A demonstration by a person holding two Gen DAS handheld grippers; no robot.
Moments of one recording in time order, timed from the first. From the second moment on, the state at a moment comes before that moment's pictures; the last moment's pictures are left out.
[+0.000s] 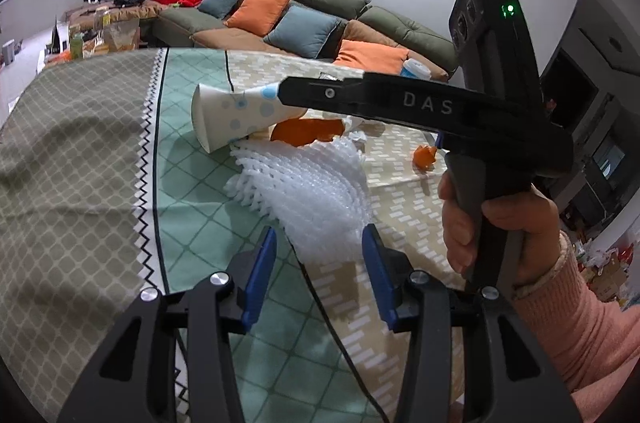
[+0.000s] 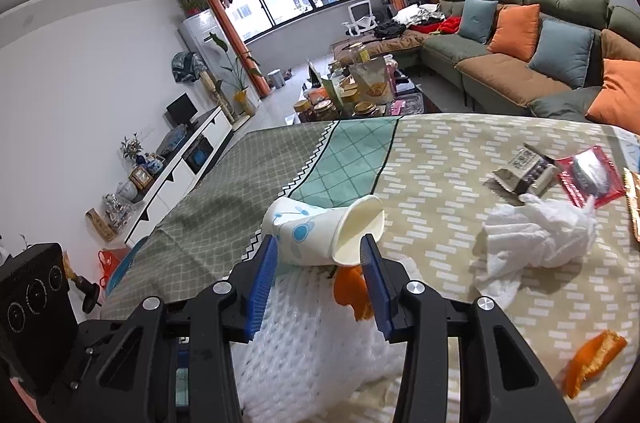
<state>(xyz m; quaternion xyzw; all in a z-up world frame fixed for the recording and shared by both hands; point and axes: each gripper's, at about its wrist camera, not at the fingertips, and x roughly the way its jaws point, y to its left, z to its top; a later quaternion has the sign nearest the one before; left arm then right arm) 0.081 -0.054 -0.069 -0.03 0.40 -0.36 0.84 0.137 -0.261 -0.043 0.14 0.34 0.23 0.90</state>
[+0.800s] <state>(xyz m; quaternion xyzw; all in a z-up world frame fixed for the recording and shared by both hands) 0.077 -0.022 -0.058 -0.07 0.38 -0.35 0.85 0.116 -0.256 -0.023 0.14 0.31 0.26 0.90</state>
